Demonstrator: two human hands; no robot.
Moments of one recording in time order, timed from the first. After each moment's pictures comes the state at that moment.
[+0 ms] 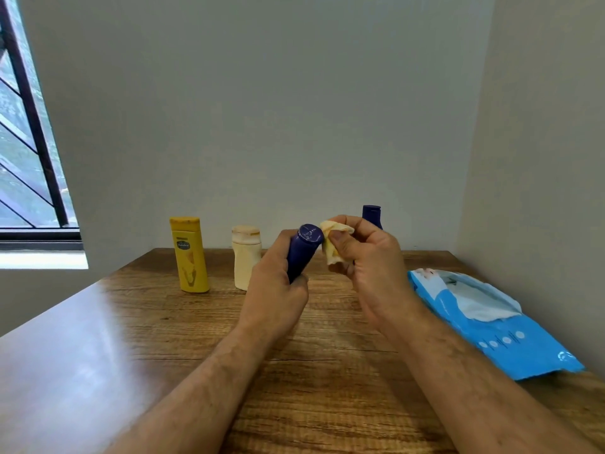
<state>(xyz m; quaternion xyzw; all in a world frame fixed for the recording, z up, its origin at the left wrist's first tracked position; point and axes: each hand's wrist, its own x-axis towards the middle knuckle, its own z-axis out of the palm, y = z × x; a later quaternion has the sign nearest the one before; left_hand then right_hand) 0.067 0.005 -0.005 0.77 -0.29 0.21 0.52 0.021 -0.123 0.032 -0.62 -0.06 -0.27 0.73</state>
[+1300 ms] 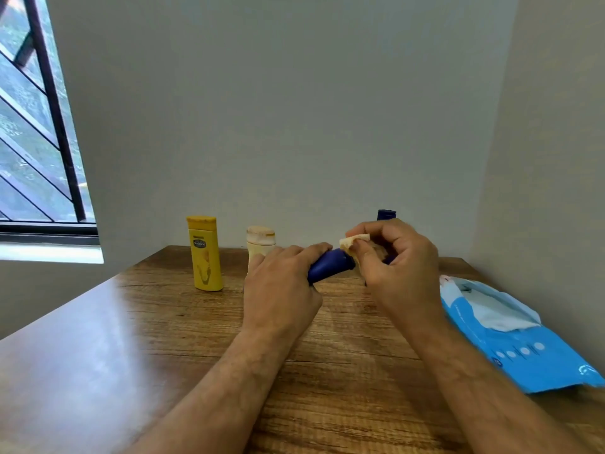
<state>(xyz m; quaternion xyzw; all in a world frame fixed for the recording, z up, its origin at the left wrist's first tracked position) 0.059 0.011 0.004 0.87 -0.22 0.37 0.23 0.014 -0.131 0.026 -0.76 -0.10 -0.49 0.41</state>
